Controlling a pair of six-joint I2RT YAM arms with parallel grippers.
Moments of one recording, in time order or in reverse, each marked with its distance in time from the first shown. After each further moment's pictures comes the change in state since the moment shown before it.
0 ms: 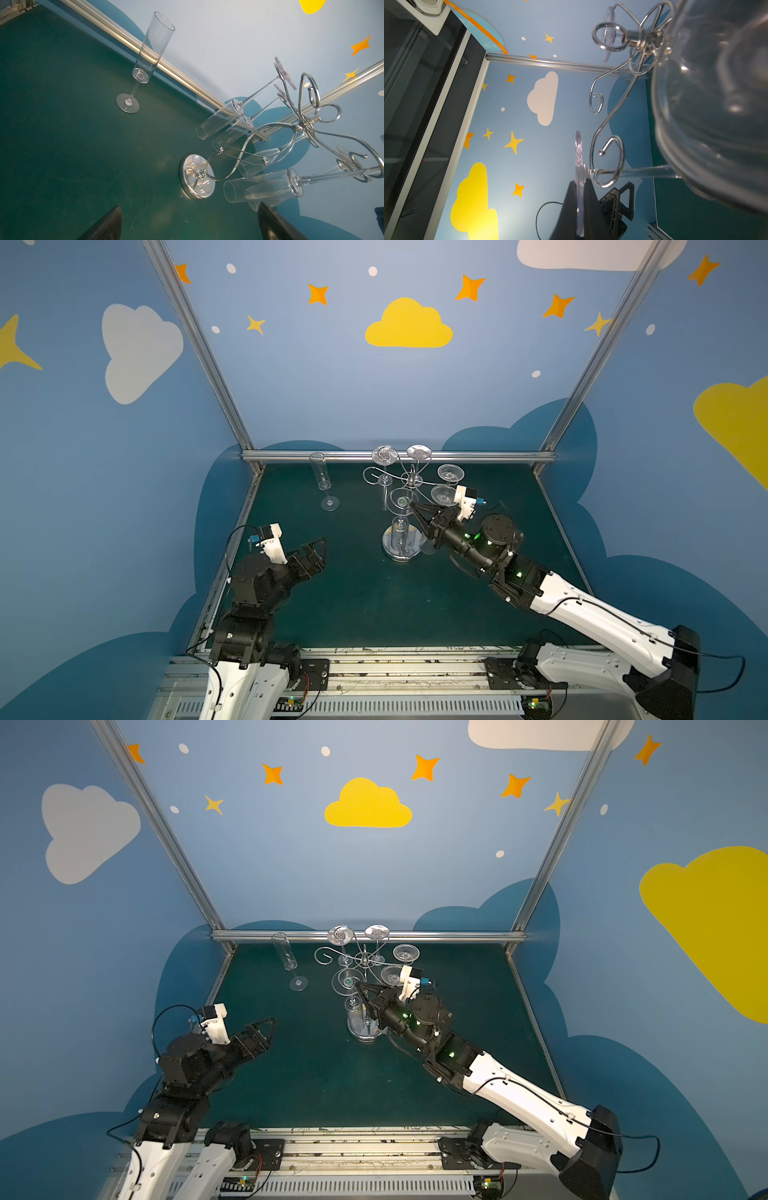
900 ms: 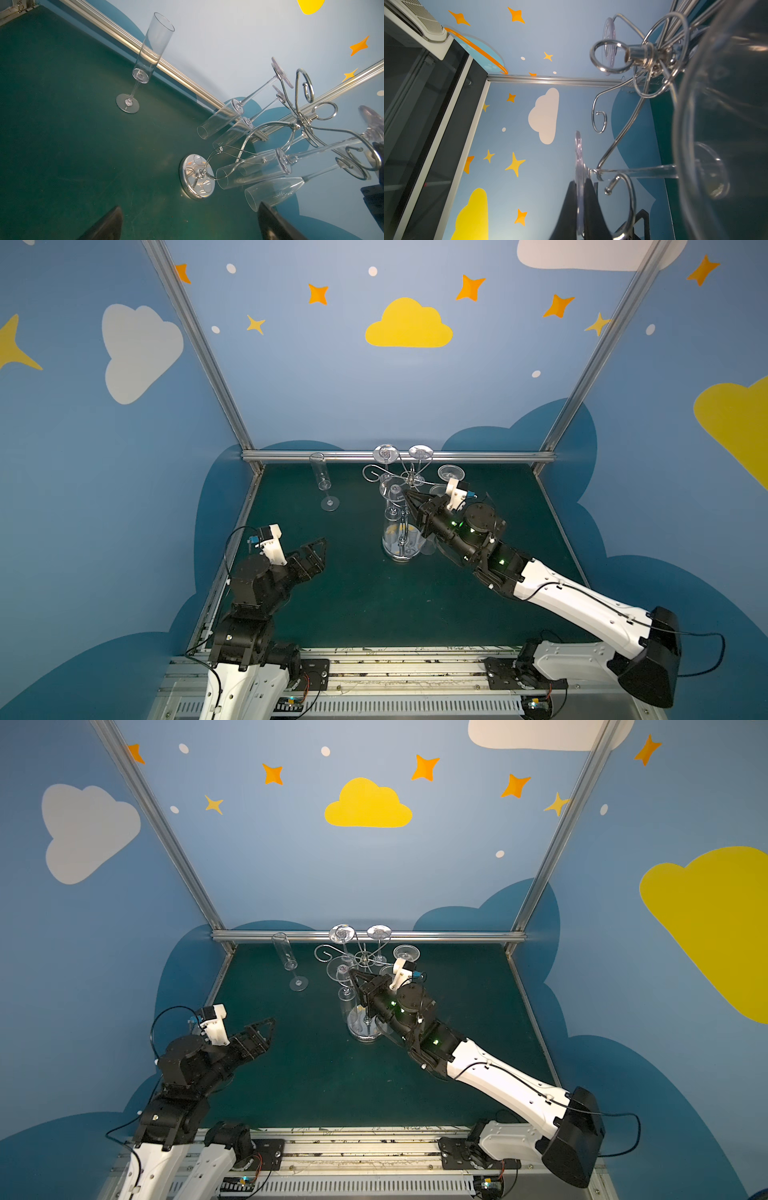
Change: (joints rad) left arm 0.000 -0.009 0.000 -0.006 0.000 0.000; right arm 0.000 0.121 0.078 0.033 0.112 0.070
